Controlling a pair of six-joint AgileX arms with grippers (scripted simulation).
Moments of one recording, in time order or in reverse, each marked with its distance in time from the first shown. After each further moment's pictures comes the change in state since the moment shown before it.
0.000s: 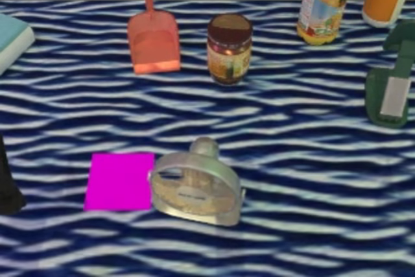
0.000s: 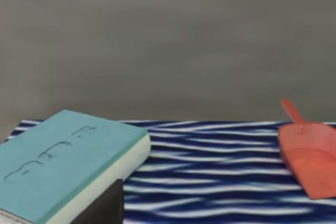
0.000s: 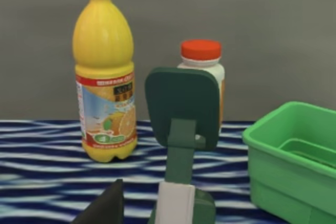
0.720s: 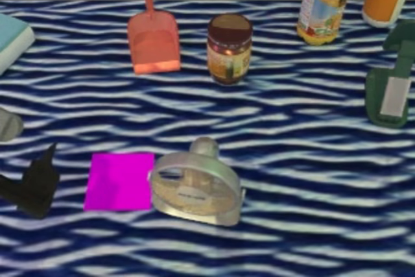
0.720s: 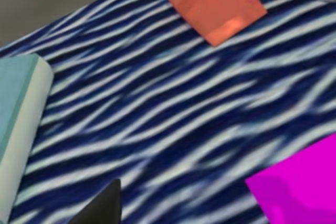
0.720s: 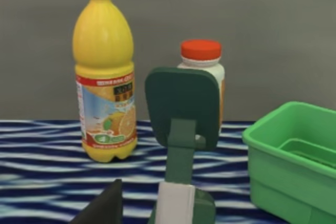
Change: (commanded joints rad) left arm -0.239 0.548 0.487 -0.428 0.010 0.326; right arm 0.000 0.000 0.000 0.000 0.000 0.000
